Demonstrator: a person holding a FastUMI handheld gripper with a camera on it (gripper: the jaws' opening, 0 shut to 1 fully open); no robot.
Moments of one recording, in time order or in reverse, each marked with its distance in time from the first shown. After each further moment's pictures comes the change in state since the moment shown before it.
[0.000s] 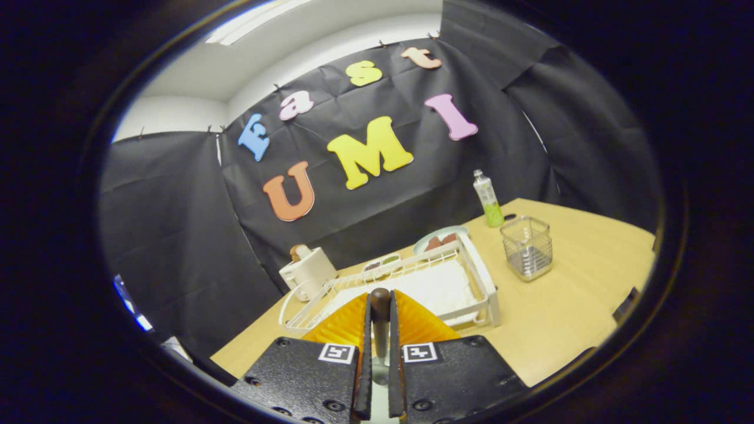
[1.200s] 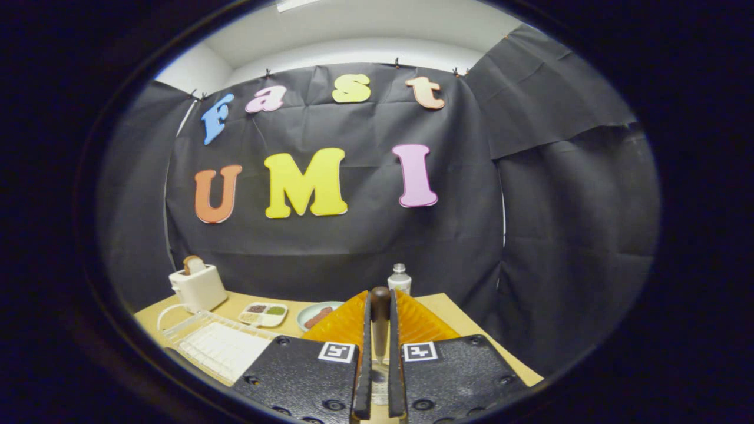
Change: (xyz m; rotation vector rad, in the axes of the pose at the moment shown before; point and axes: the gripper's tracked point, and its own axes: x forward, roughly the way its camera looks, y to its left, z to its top) arm 0.050 -0.137 0.250 -0.355 -0.185 -0.279
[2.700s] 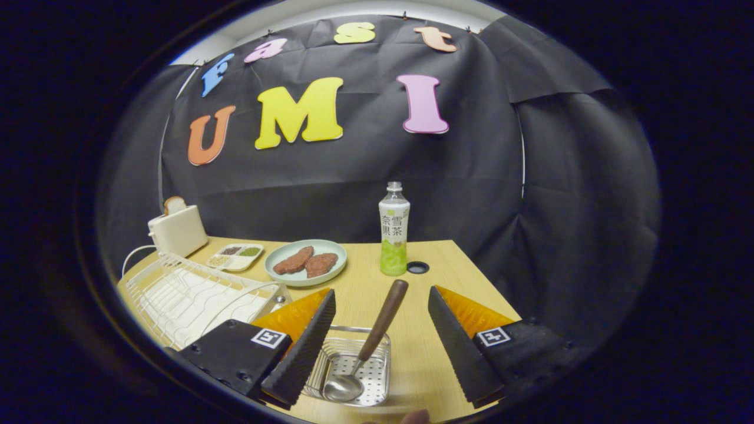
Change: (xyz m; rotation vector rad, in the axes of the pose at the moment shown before) arm 0.135 -0.067 -0.142 -0.049 0.276 0.009
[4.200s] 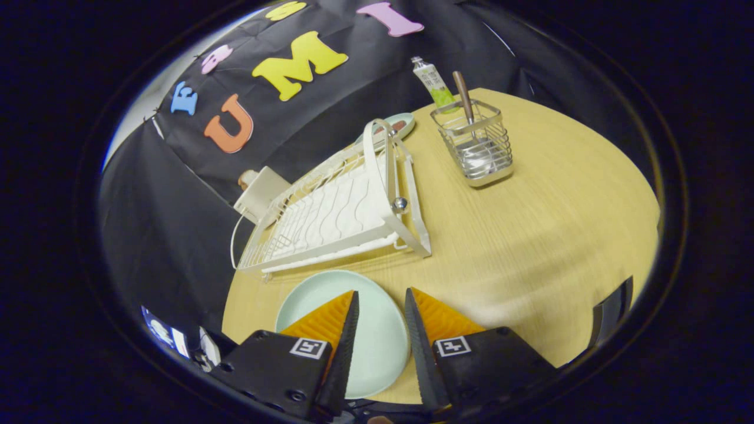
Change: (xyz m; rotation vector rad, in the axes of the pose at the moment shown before) arm -0.215 0.161 -0.162 0.351 0.472 0.307
